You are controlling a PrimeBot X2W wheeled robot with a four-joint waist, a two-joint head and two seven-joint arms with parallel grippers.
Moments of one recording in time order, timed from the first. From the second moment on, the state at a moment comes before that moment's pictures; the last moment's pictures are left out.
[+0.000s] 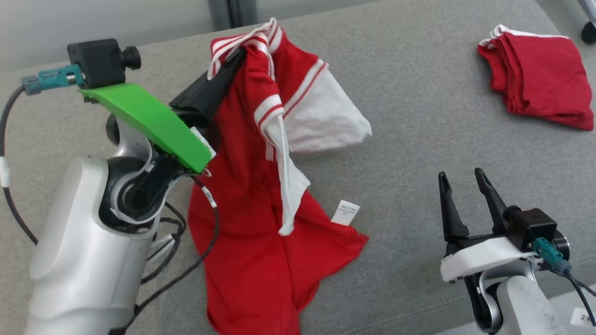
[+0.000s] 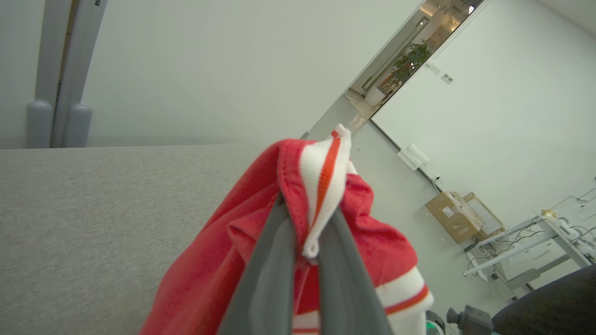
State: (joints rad) left arm -0.63 0.21 -0.33 -0.01 -1.09 -0.07 0.42; right arm -0.14 -0.05 0.02 0.23 0.13 0.13 -0.26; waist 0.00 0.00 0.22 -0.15
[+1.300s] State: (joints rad) left arm -0.06 0.10 -0.27 0.14 -0.38 0.00 -0.26; right arm -0.02 -0.05 -0.13 0.23 0.05 0.13 -0.26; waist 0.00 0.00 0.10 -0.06
